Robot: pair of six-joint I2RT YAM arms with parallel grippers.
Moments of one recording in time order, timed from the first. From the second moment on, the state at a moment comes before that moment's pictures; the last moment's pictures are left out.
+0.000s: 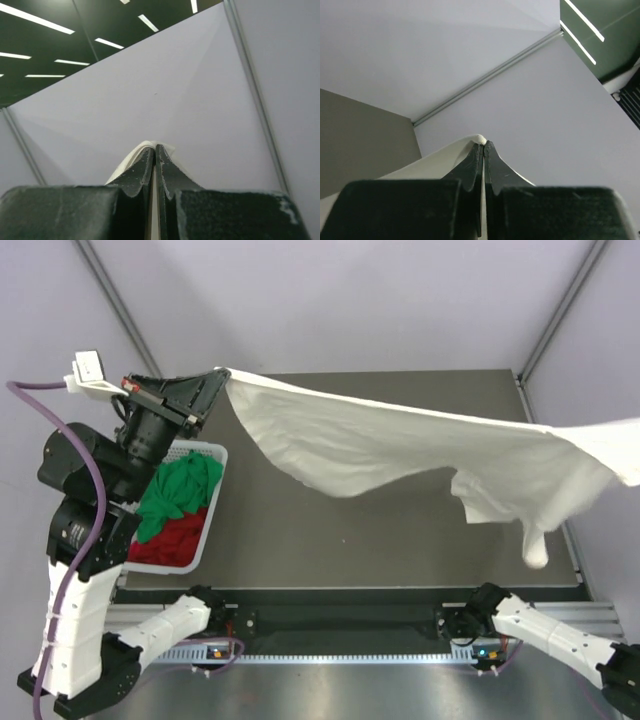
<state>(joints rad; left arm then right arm) -0.44 0.95 1.67 -0.47 -0.03 -1.05 0.75 0.65 2.00 -0.49 0.62 -0.13</state>
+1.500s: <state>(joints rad) -0.45 0.87 1.66 -0.44 -0.01 -1.05 0.60 0.67 2.16 -0.73 0.20 -0.16</state>
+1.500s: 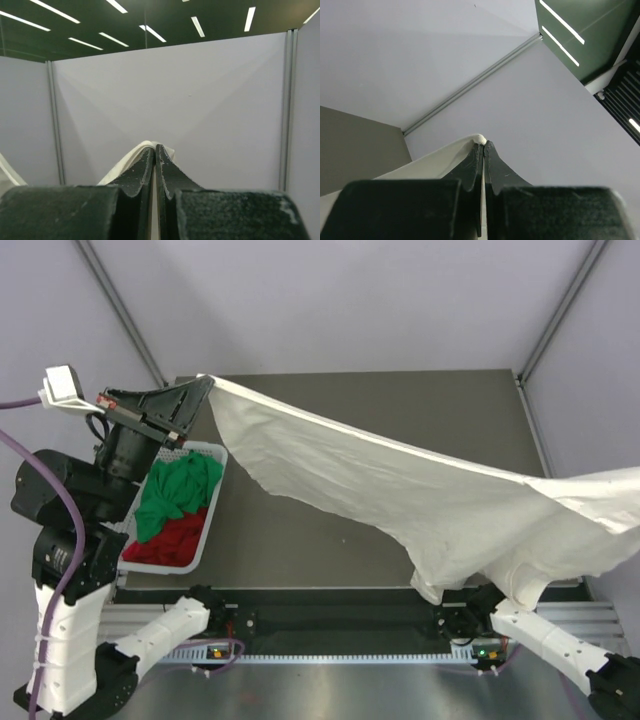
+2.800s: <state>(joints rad) -0.43 1.16 1.33 -0.35 -0.52 -0.71 0.41 1.47 1.95 -0.66 0.45 -0.31</state>
